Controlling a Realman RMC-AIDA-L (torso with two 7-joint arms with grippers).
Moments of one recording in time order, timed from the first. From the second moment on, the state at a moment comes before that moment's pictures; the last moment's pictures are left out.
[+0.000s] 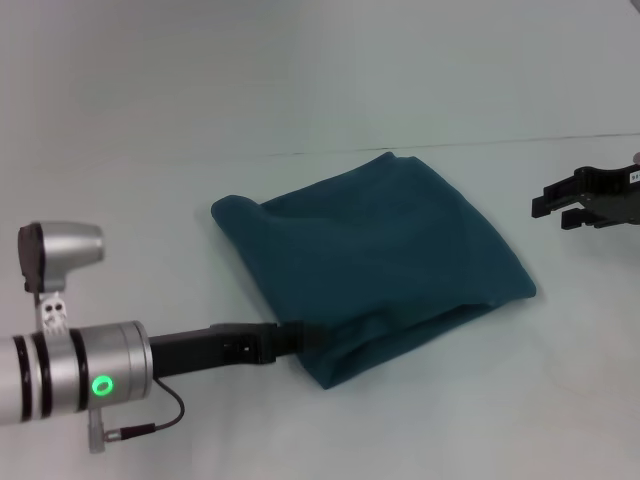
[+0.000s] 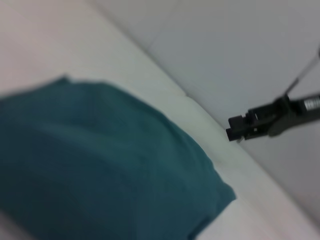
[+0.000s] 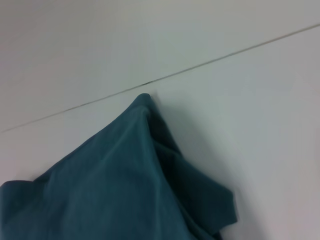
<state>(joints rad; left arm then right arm) -0.47 -2.16 1.17 0.71 1.73 1.21 -2.01 0.80 1.86 -0.63 -0.67 -2.56 -1.30 2.69</state>
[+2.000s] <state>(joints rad) -0.55 -2.18 1.25 0.58 1.76 1.05 -1.22 0.80 1.88 -0.62 -0.66 -2.56 -1.28 2.67</state>
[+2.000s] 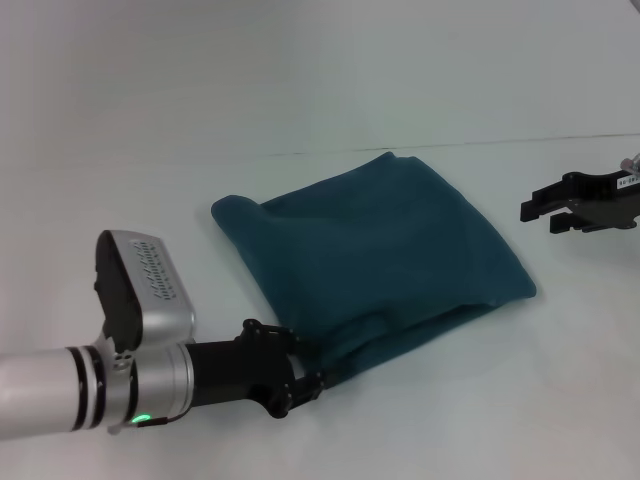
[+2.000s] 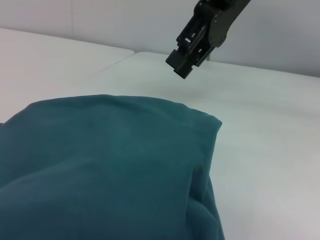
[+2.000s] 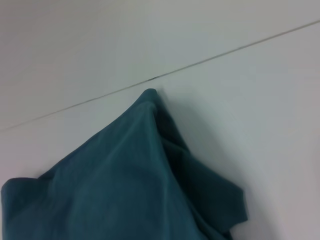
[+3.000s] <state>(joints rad) -0.53 -2.18 1.43 0.62 1.65 0.90 -1.23 0.79 1.87 -0.60 -0.66 -2.56 -1.29 2.68</state>
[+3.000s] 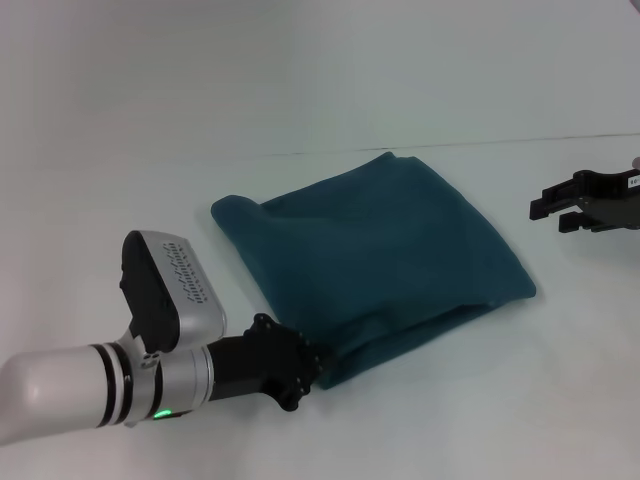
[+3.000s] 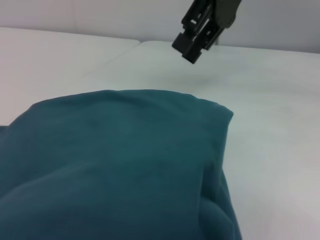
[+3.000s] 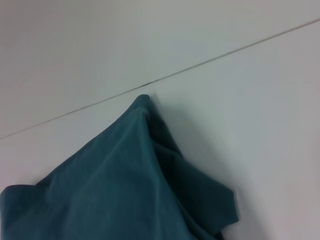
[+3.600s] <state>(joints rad) -0.50 -2.17 1.35 0.64 1.66 1.02 -1.29 0.79 1.87 -0.59 -0.66 -2.56 -1.29 2.67</state>
